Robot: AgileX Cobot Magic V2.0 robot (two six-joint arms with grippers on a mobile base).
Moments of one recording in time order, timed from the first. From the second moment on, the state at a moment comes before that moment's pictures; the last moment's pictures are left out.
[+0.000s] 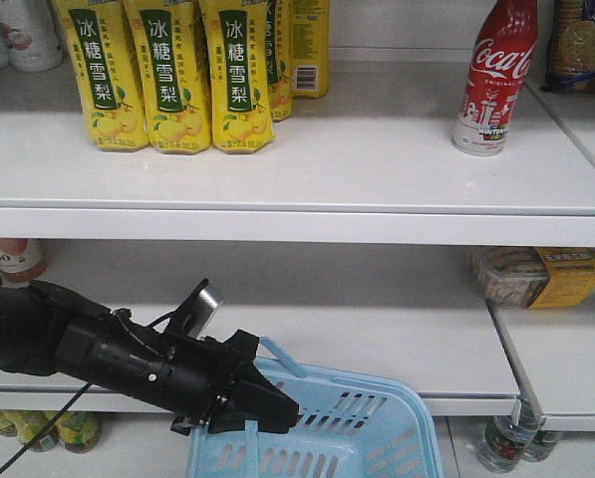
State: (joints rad) left arm -0.35 1.81 -0.83 -1.49 1.10 0.75; right arm 0.06 -0.01 0.03 -0.01 0.11 0.03
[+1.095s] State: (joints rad) left arm -0.35 1.81 -0.83 -1.49 1.10 0.75; right arm 0.06 -0.01 -0.07 0.05 0.17 0.09
